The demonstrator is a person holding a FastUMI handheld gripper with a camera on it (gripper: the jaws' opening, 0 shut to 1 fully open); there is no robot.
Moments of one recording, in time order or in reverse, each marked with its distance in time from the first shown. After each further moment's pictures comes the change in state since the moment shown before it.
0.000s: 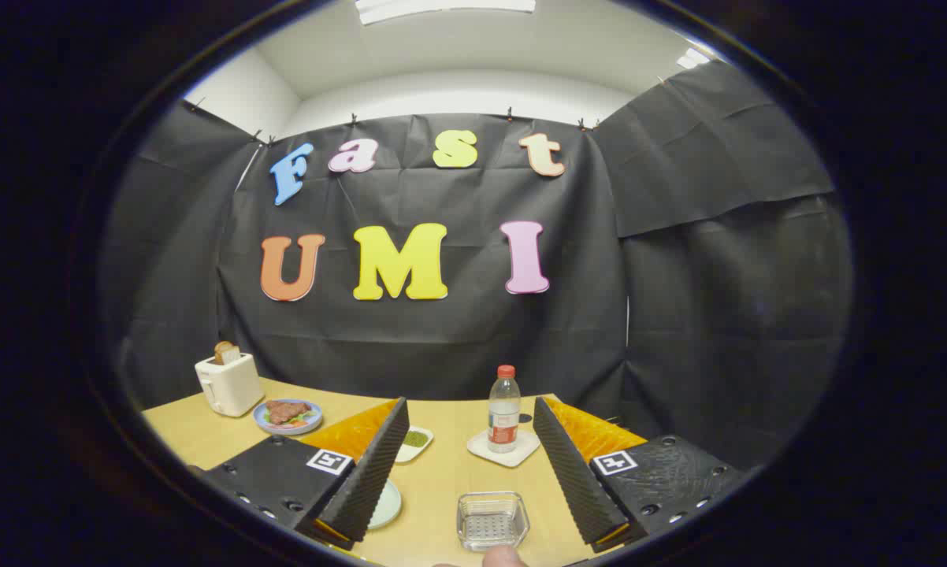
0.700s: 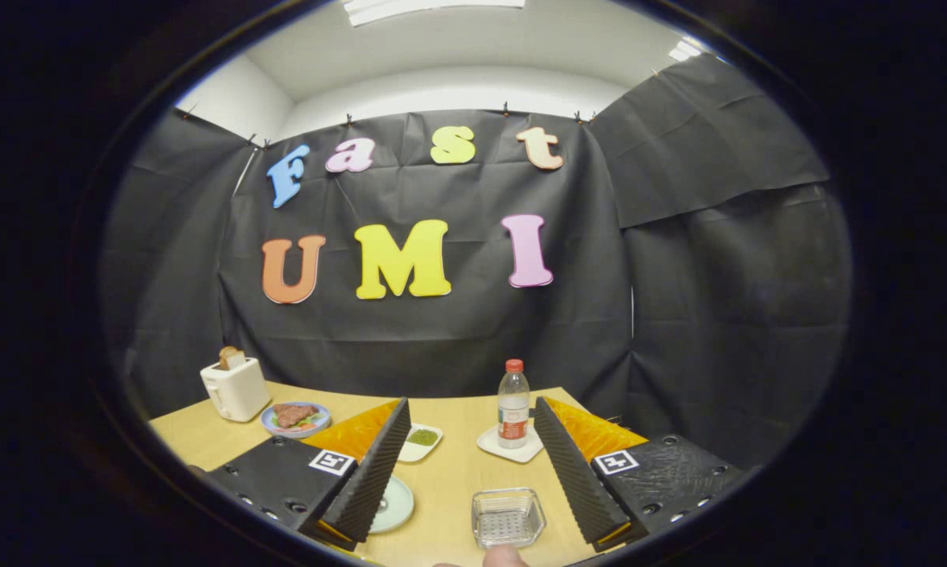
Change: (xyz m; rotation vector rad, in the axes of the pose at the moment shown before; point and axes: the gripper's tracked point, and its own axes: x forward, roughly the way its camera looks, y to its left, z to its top) arm 0.002 0.007 0.000 0.034 0.009 0.005
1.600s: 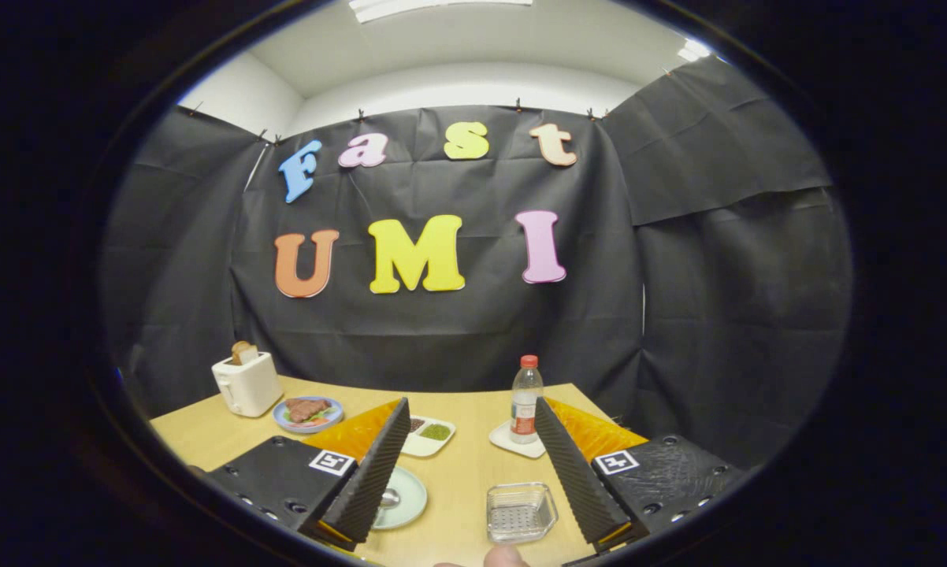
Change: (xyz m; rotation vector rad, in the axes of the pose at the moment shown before) arm -0.007 0.025 -0.005 -0.026 0.053 0.050
